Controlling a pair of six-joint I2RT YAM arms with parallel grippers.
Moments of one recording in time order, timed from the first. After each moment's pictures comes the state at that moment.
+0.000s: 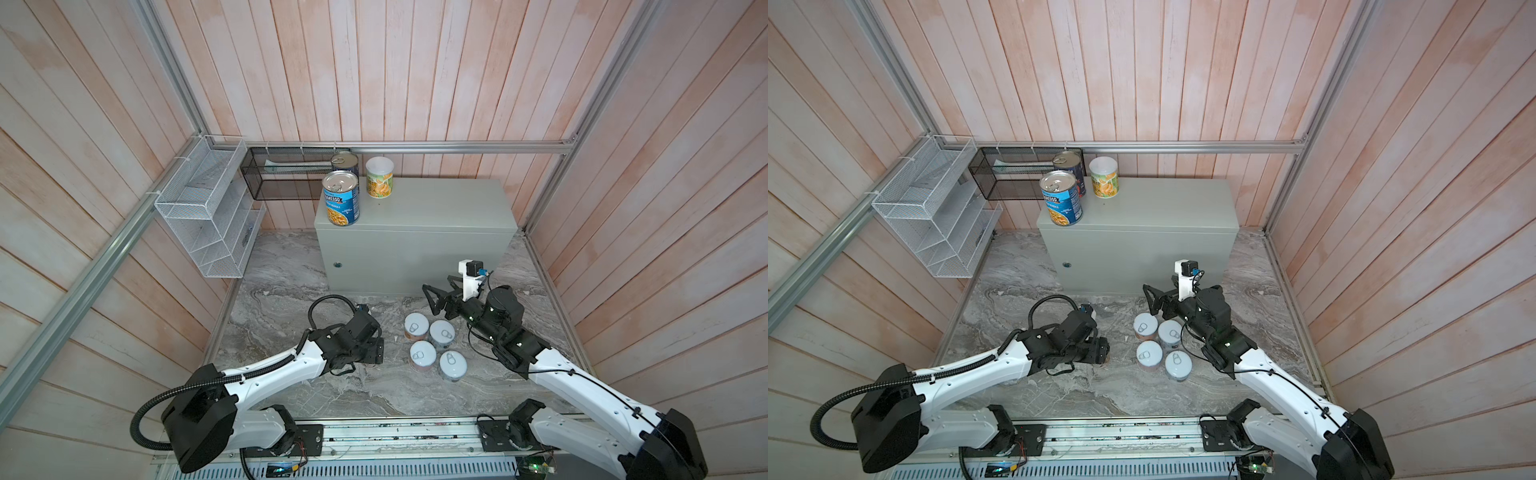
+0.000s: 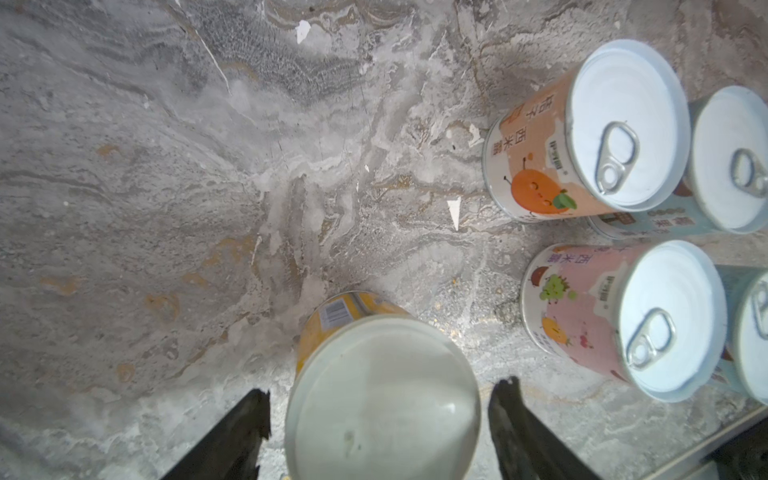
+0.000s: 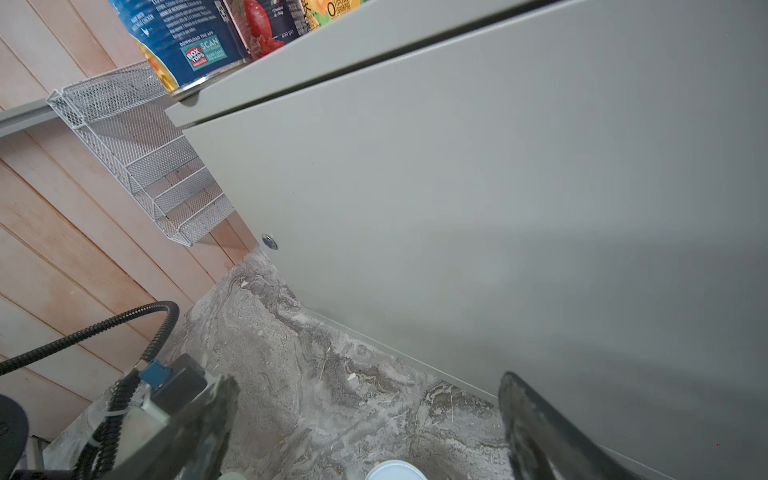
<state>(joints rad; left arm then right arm) -0.85 1.29 0.74 -0.49 -0.08 -0.64 0.61 0.99 0.62 0.24 -0.05 0.34</state>
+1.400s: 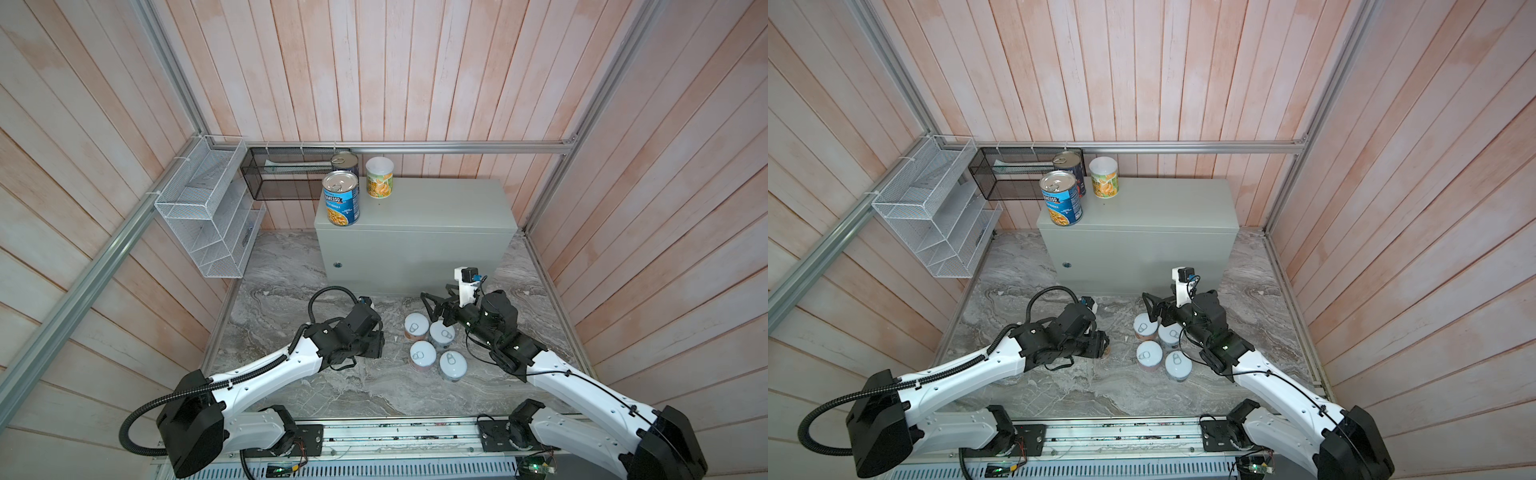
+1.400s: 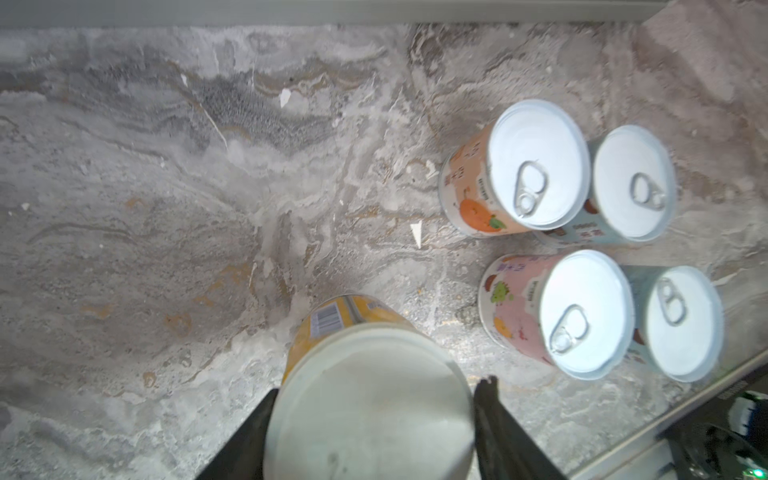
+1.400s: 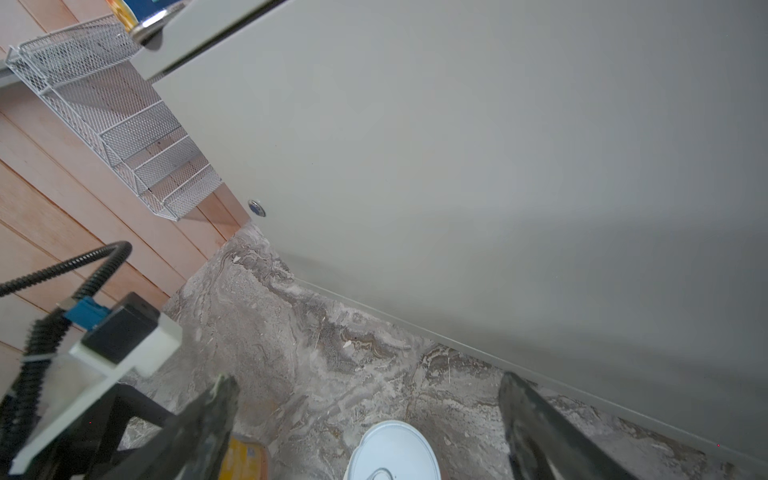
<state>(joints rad) -0.85 1.25 0.86 -0.58 -0.09 -0.60 0.64 0.99 0.57 0.20 -0.03 0.36</state>
